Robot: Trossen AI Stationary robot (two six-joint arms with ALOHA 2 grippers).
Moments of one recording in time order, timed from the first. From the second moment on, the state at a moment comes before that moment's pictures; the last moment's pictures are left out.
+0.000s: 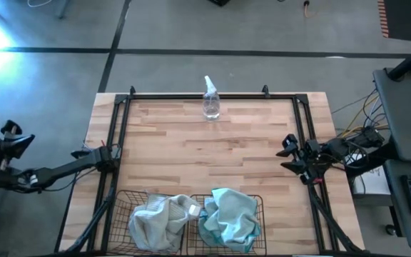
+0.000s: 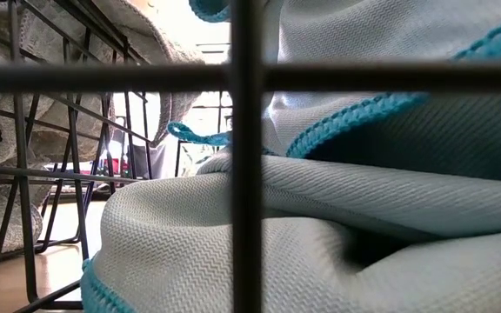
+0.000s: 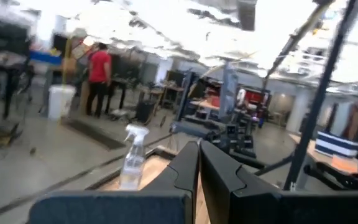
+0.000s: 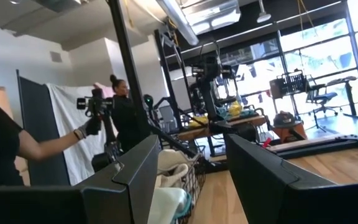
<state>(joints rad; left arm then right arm) 0.38 0.02 1.65 -1.45 0.00 -0.25 0.38 0.02 0.01 0.35 0.19 0.18</state>
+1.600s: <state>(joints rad) 0.38 0.00 0.42 -0.24 0.20 -0.30 0.38 0.02 0.01 0.10 0.18 0.18</state>
